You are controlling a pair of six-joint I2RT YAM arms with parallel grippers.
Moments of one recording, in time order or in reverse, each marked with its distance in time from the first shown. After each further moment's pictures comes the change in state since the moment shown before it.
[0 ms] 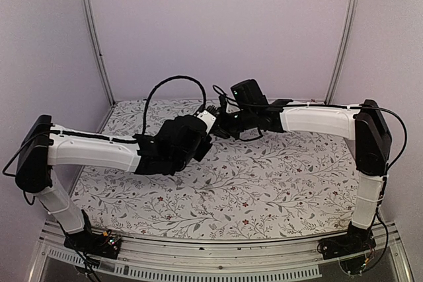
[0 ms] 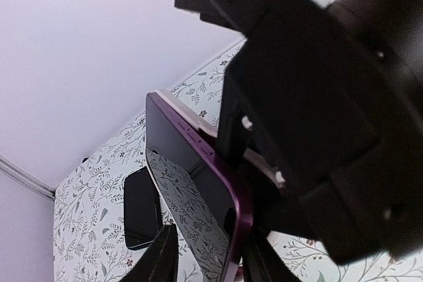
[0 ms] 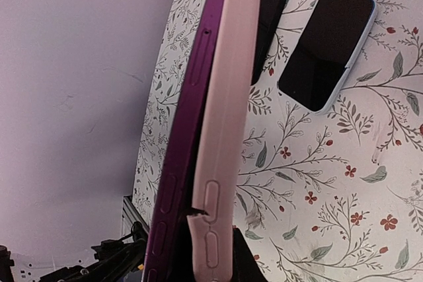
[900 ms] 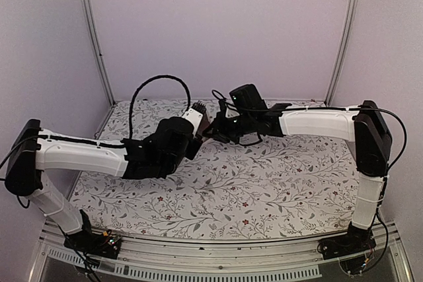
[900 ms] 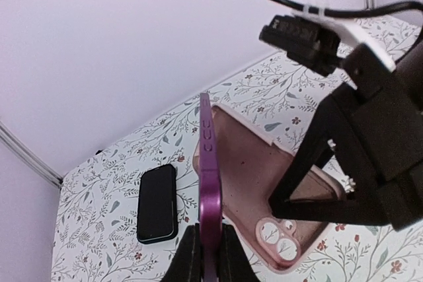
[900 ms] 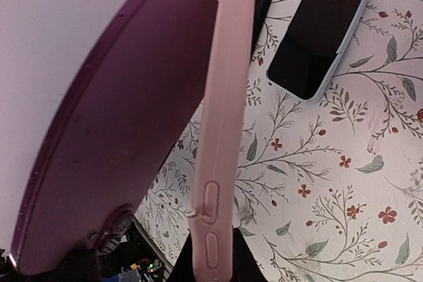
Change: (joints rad) left arm -0.003 -0.094 -0.108 0.097 -0.077 -0.031; right arm 0.015 -0.005 -0.040 0.022 0.026 0.008
